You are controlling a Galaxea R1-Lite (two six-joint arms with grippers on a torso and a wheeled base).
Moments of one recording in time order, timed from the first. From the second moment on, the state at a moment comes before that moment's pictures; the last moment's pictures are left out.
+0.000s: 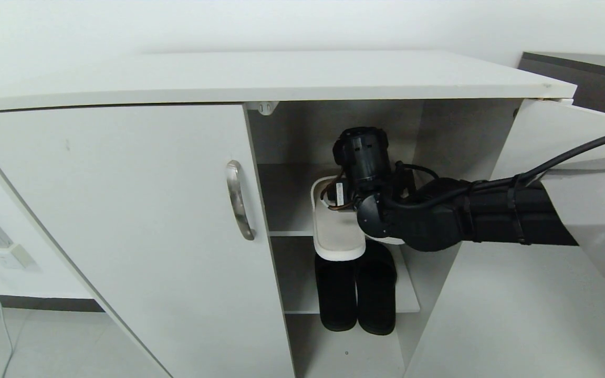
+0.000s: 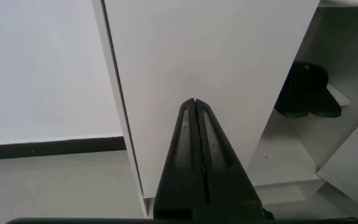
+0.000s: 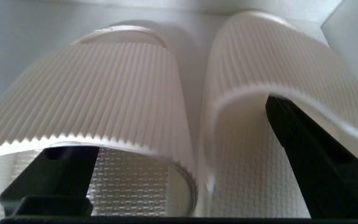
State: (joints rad) left arm 0.00 0.00 0.00 0.00 -0.07 -0.01; right arm 0.78 2.17 -1.73 -0.11 -0.76 0.18
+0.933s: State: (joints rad) left arm 0.00 0.00 0.00 0.00 -0.07 -0.01; right arm 0.92 1.84 -1.20 -0.38 -0.74 0.19
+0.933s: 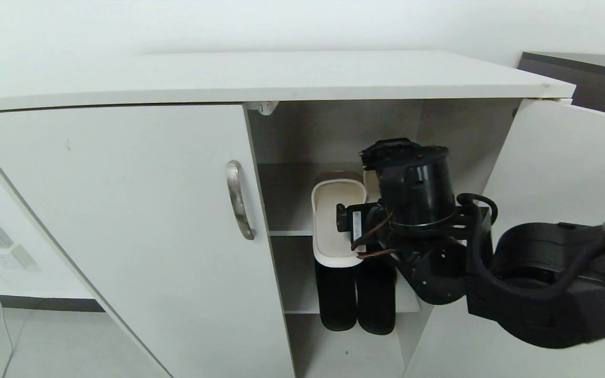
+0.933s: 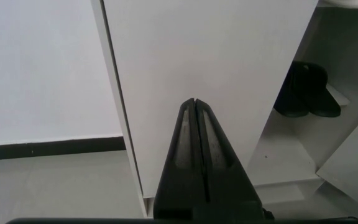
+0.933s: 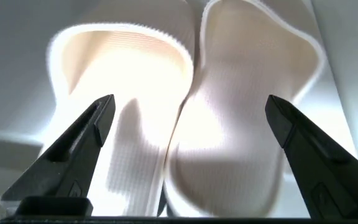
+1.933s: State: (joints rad) left arm 0.00 0.00 0.00 0.00 -0.07 -0.01; right arm 1.00 1.75 -1.04 -0.51 -0.73 0.18
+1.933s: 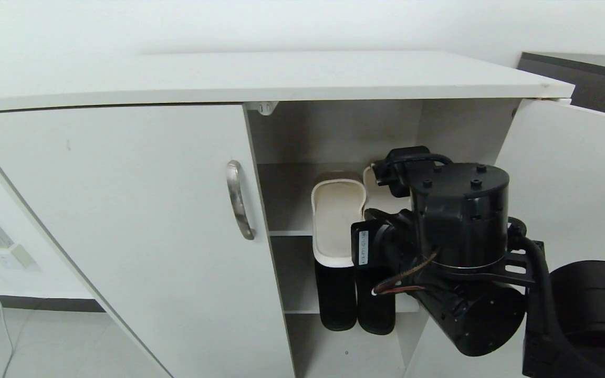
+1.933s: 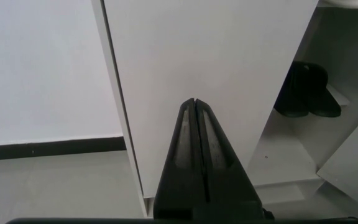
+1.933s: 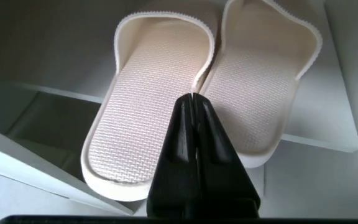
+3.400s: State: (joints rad) left arm 0.00 0.00 0.00 0.00 -0.07 -0.01; right arm 0.98 1.76 -0.96 -0.52 -0.67 0.18
